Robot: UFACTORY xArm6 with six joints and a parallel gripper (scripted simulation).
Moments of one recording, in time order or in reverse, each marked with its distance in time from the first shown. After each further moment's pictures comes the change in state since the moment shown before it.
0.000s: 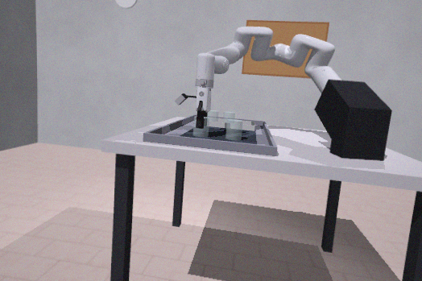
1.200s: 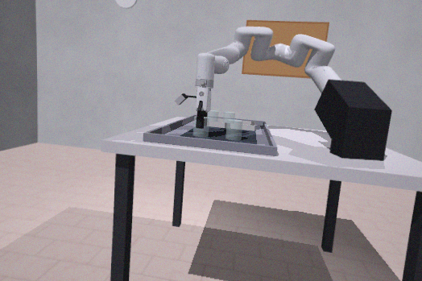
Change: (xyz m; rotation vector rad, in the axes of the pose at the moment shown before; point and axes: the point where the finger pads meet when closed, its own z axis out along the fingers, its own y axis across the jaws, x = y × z) arm 0.000 0.000 0.000 0.000 0.000 0.000
